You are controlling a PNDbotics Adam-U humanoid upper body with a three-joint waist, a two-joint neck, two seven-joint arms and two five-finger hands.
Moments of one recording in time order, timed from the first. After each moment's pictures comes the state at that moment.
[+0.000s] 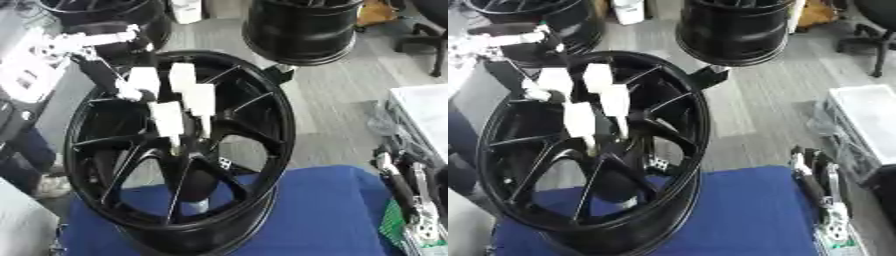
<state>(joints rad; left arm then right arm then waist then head) -0.98 0.59 -0.35 -1.15 -0.15 -0.39 -0.73 -0.03 -0.22 -0.02 -1.46 0.08 -0.21 -0.25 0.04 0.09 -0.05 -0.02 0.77</state>
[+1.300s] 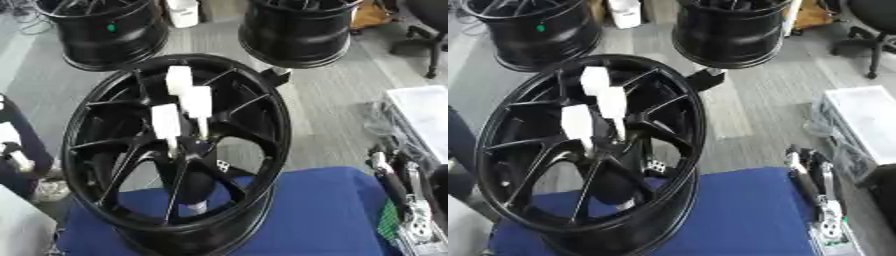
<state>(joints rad) -0.64 0.75 -0.09 -0.79 -0.59 -0.46 -0.50 -0.03 -0.21 -0.03 -1.45 0.08 -0.21 -0.26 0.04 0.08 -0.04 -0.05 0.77</state>
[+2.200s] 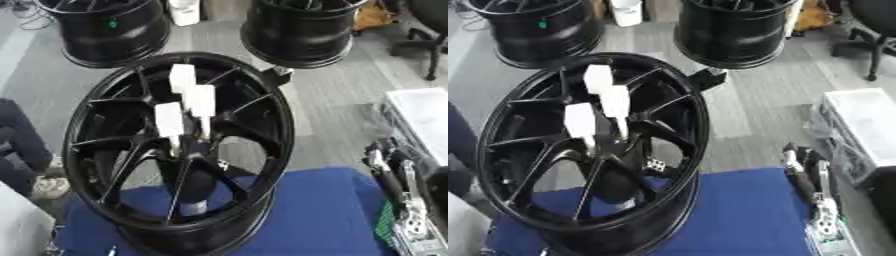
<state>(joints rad) -0.16 0.49 0.25 -1.52 0.03 -0.19 -0.24 -0.03 -0.20 -0.04 -1.45 0.07 -0.21 -0.27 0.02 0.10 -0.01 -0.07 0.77</state>
